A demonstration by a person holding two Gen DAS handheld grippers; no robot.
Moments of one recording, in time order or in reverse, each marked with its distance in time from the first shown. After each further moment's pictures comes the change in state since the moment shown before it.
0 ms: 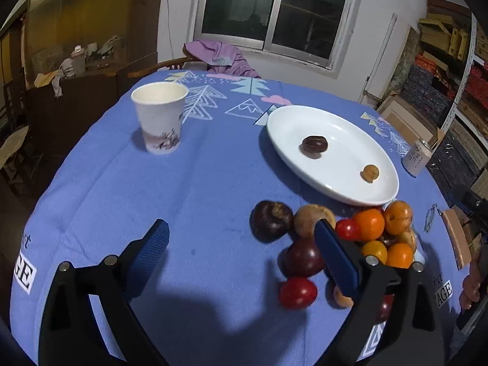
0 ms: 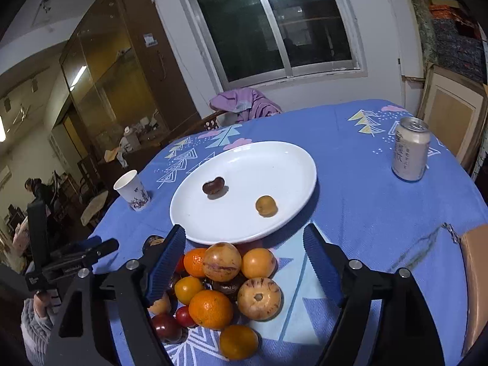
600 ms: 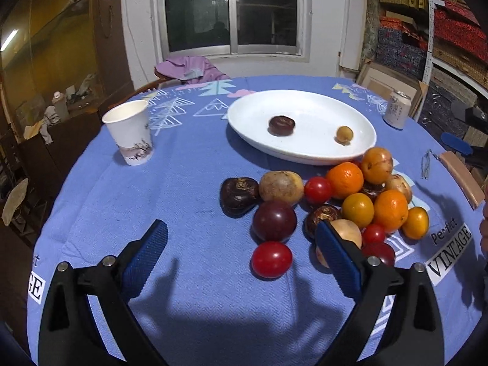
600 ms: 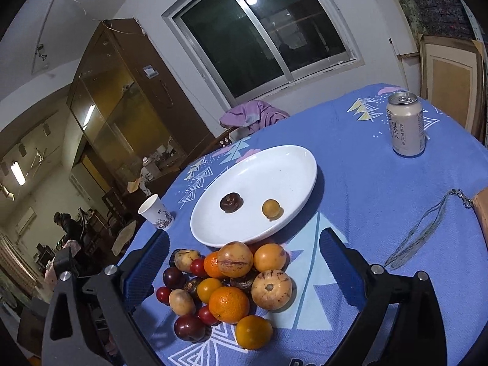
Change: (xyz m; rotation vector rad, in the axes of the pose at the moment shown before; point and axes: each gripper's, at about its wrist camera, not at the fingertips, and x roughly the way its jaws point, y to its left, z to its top) left arm -0.017 -0.051 -0.033 0.247 -0.053 0.033; right arm 0.001 -0.021 -0.013 0.135 -0.018 0.163
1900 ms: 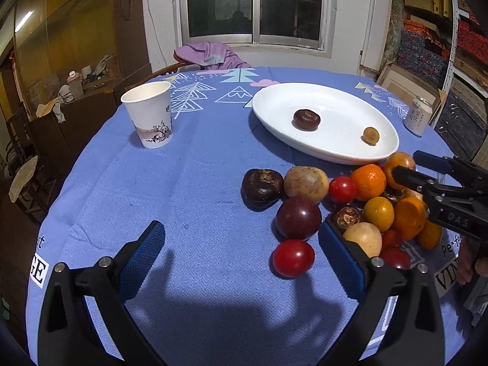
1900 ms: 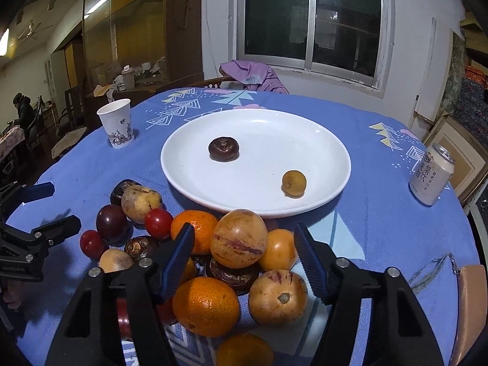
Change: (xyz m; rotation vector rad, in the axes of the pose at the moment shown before) left arm 0.012 0.015 0.003 -0.077 0.068 0.046; right arm 0.089 0.061 -0.032 -0.440 0.201 -0.282
